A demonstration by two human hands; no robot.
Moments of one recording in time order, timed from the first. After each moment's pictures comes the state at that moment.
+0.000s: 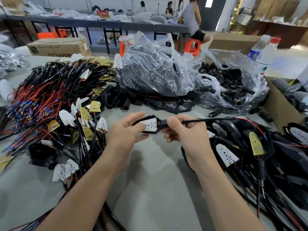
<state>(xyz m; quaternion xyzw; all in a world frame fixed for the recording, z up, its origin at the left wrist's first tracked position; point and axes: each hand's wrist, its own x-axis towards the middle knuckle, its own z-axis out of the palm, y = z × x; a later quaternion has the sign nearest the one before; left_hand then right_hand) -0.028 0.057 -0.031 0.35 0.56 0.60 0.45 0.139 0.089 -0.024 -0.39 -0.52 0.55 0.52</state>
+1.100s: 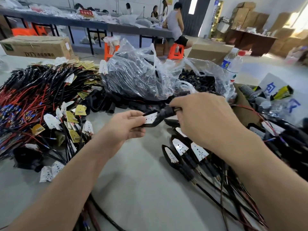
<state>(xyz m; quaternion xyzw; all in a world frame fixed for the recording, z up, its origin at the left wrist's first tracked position) -0.016 0.068 0.004 0.39 0.47 0.54 0.57 0.195 0.056 0.102 -0.48 -0.84 -0.20 0.12</state>
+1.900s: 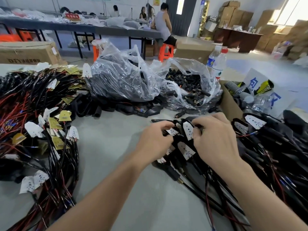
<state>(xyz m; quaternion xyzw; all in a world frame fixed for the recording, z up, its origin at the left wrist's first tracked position) 0.099 0.076 -0.014 0.65 0.60 0.36 0.30 0.272 0.058 0.020 -0.61 -0.71 -0.08 0.34</state>
